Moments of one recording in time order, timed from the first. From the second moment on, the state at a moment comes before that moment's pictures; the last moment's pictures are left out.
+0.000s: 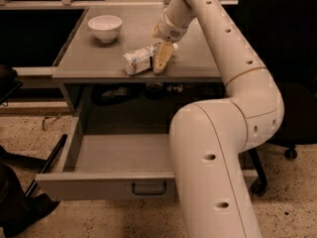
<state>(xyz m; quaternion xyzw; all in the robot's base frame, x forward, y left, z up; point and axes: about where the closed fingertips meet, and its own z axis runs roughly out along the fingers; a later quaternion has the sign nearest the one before) 0.790 -0.005 0.846 -0.73 0.63 0.07 0.26</state>
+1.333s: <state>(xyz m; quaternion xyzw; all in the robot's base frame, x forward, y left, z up) 0.750 -0.017 0.865 -0.73 0.62 0.11 0.25</state>
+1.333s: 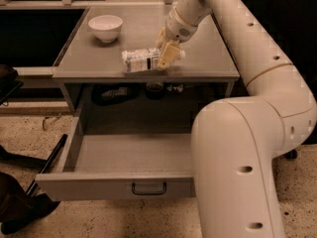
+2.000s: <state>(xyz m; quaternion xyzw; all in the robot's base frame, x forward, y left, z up) 0.699 -0.028 0.860 -0.71 0.64 0.14 0.25</state>
